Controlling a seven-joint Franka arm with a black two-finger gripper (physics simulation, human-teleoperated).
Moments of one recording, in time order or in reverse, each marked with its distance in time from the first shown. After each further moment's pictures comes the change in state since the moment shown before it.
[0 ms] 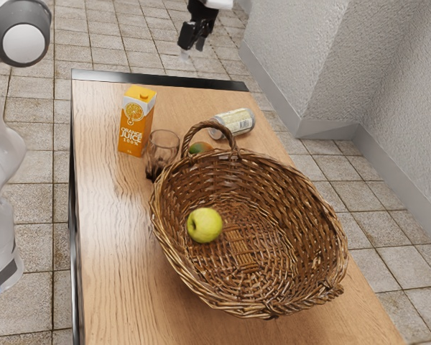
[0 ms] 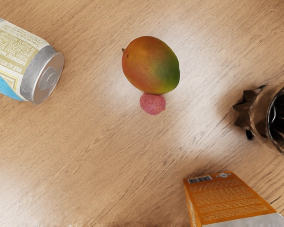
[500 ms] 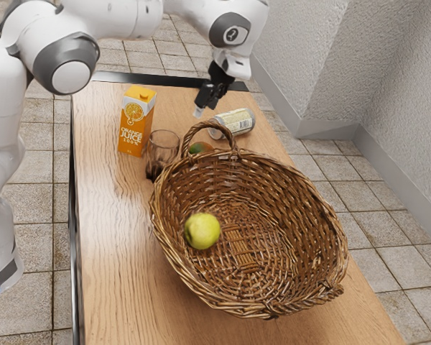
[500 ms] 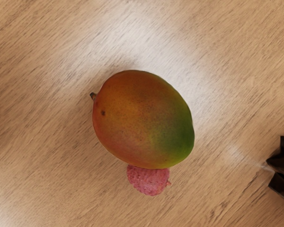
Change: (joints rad) arm 0.026 0.259 -0.002 -0.122 -0.160 0.147 0.081
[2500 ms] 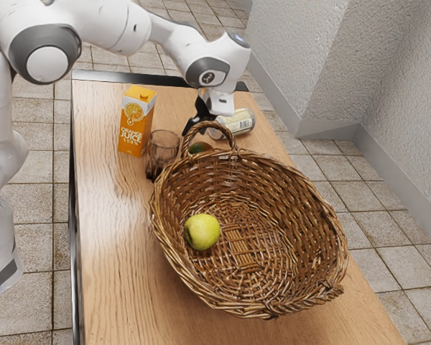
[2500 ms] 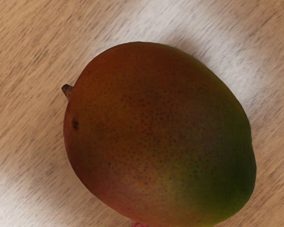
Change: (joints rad) arm -0.087 -0.112 0.005 -0.366 0.151 0.367 -0.121
